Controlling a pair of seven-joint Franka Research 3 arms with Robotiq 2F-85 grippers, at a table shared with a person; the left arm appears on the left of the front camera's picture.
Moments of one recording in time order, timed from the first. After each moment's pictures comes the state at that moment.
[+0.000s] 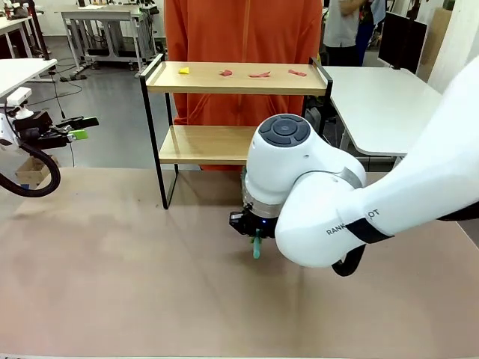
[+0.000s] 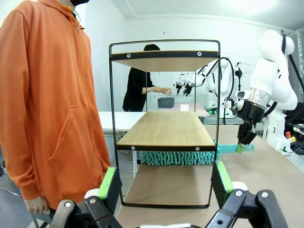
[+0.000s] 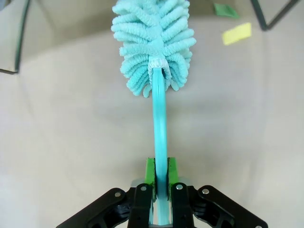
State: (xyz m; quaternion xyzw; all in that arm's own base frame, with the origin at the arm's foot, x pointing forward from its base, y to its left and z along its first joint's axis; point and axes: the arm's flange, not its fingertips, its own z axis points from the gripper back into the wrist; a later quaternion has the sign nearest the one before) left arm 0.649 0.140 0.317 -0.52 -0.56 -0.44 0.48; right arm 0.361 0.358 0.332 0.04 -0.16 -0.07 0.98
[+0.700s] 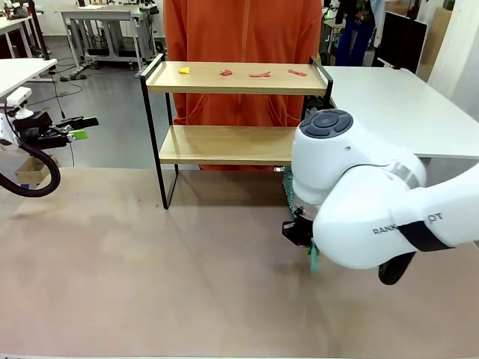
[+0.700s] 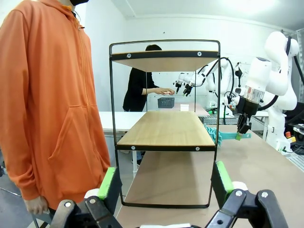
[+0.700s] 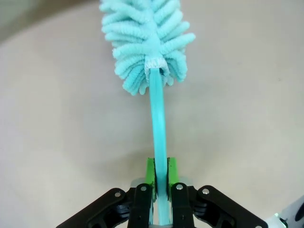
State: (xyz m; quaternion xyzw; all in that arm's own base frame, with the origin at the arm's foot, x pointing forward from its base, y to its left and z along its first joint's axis) left arm 0.649 0.140 0.317 -0.52 -0.56 -0.44 0.48; right arm 0.337 0.267 0.345 -0.07 -0.12 -0.11 0.98
